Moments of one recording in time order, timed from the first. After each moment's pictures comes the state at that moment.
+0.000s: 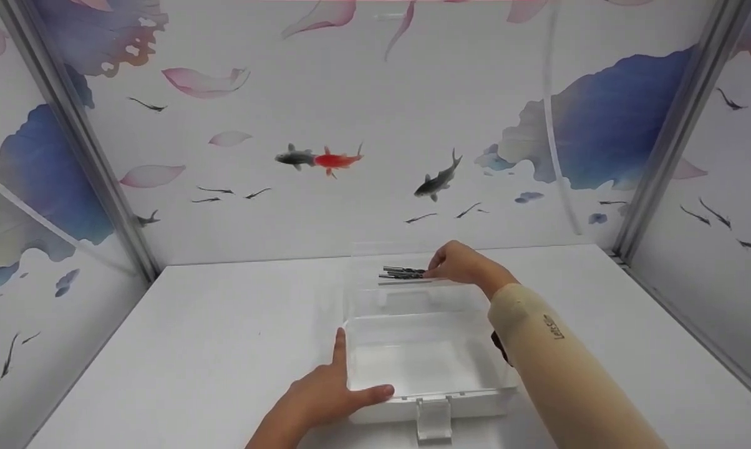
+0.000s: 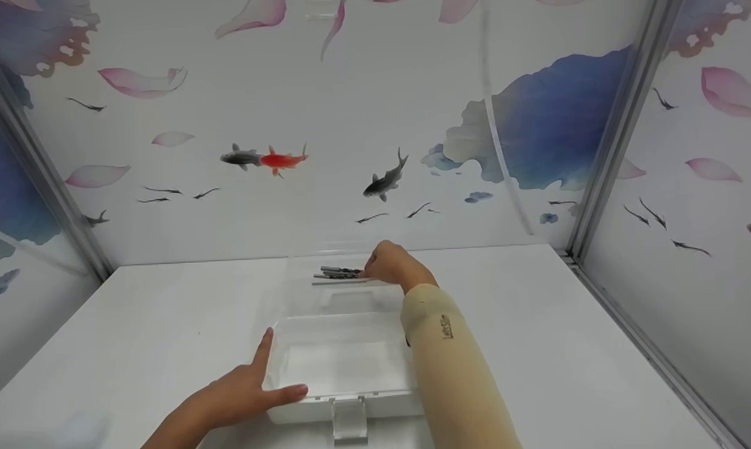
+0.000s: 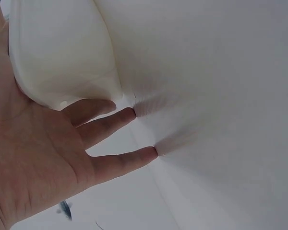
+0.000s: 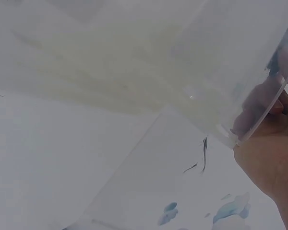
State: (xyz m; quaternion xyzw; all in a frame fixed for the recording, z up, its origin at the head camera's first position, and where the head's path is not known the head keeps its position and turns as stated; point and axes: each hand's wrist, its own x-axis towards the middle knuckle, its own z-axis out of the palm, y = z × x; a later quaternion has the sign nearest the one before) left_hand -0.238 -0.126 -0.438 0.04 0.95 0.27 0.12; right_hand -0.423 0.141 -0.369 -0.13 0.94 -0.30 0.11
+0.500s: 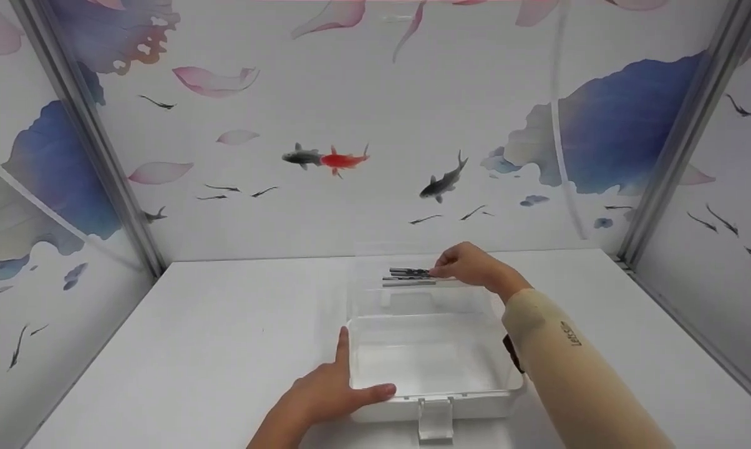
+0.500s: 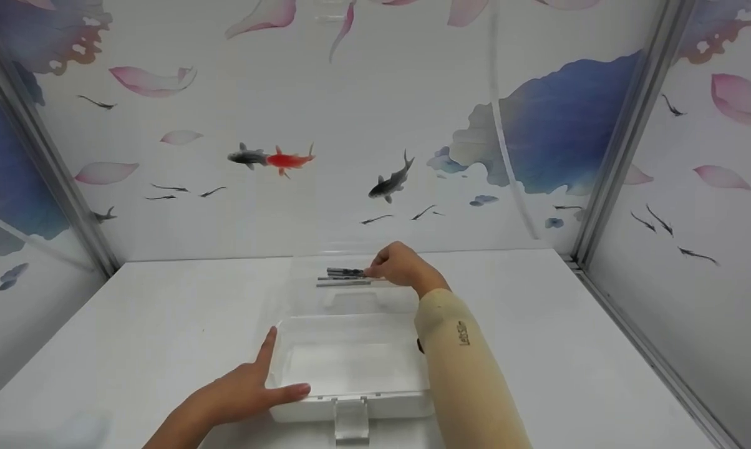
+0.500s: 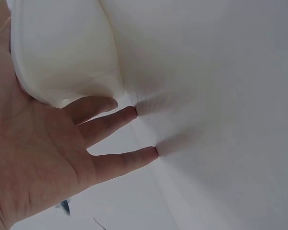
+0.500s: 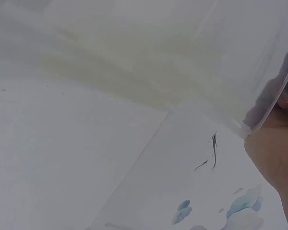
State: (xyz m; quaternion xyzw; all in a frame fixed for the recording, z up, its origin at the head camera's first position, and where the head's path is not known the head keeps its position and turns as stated) left_hand -0.239 -0.127 -0.440 0.04 0.95 0.28 0.12; right_hand -0.423 0.151 -0.372 -0.14 0.92 -0.35 0.12
